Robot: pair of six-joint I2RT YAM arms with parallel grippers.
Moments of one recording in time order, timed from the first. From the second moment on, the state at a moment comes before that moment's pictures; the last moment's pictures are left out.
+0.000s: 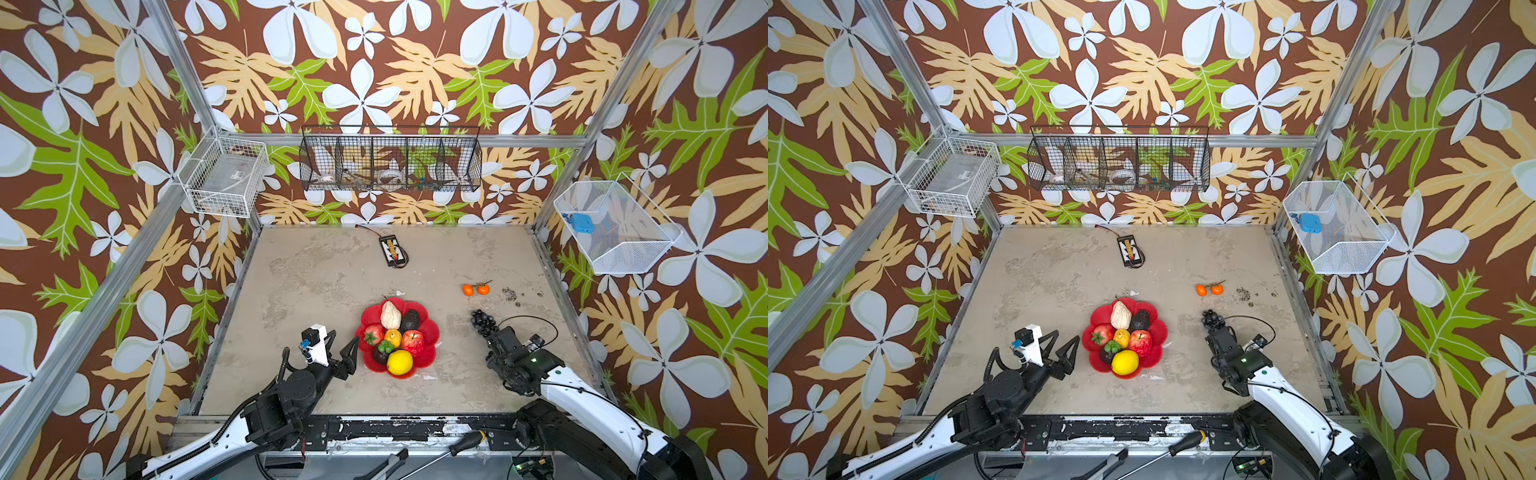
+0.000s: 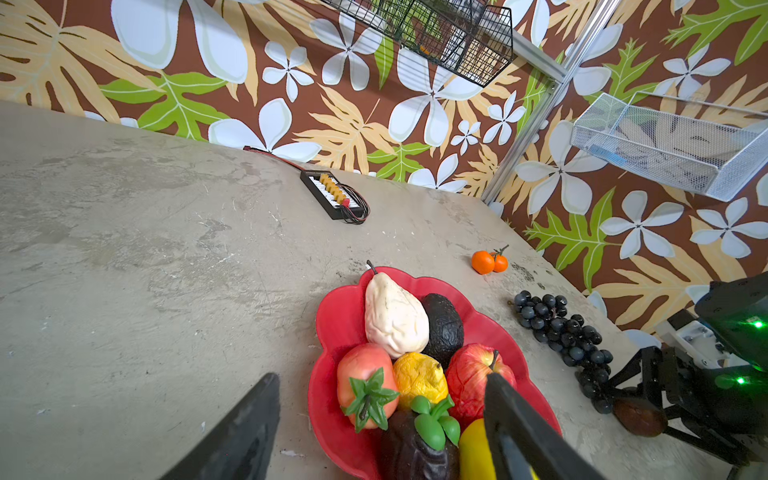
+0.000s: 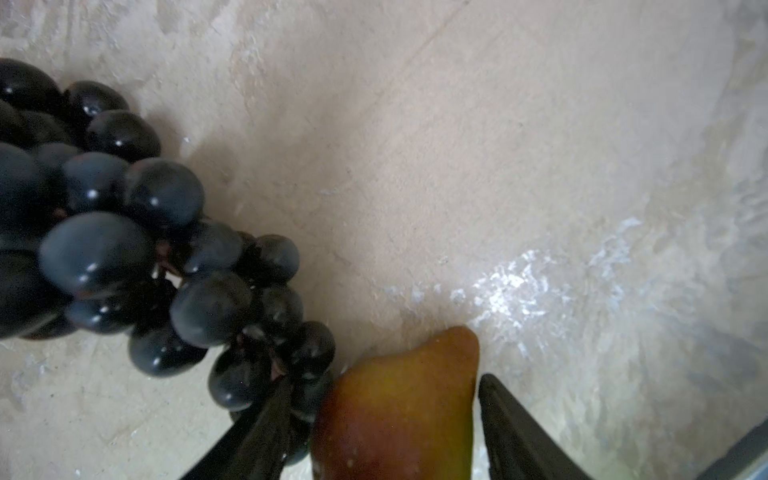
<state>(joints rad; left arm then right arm) -1.05 0.16 0.11 -0.08 -0.62 -0.46 0.43 0.88 0.39 -0.84 0.35 1.23</state>
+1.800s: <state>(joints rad) -1.05 0.17 0.11 -0.07 -0.62 -0.47 0.44 0.77 0.43 -0.93 0.29 1.21</state>
